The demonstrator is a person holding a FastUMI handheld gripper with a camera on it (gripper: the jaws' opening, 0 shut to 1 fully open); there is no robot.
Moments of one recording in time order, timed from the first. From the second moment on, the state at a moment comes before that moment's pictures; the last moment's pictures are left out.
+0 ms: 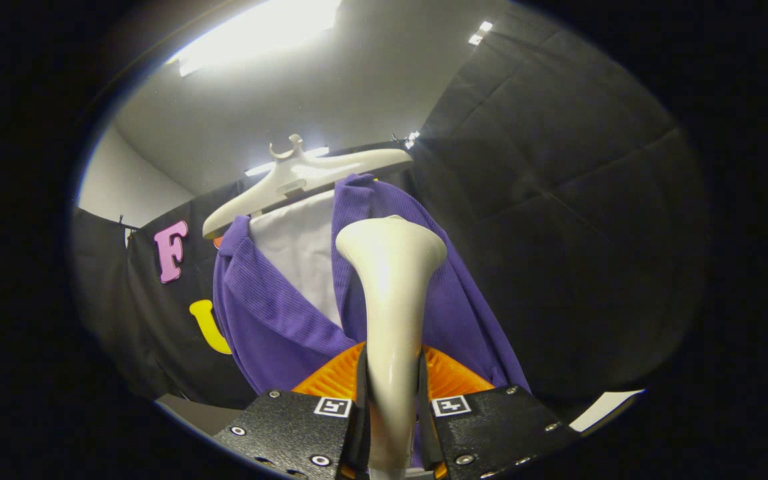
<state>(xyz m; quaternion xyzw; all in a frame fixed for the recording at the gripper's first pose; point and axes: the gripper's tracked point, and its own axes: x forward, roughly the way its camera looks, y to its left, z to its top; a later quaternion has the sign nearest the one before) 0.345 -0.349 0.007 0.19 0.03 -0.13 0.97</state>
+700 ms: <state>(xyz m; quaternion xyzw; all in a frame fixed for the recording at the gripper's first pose) 0.319 -0.339 -0.153 0.23 0.16 -0.16 0.95</state>
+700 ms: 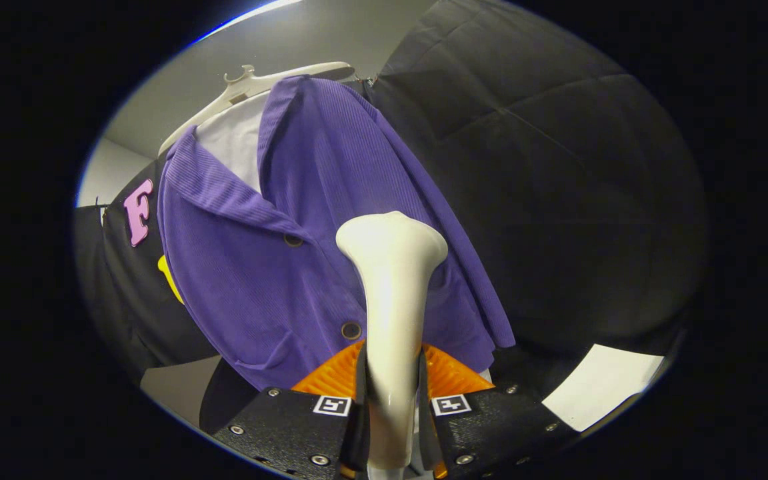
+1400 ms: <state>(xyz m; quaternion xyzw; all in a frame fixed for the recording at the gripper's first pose) 0.267 -0.316 -0.274 0.26 0.27 -0.19 0.91</state>
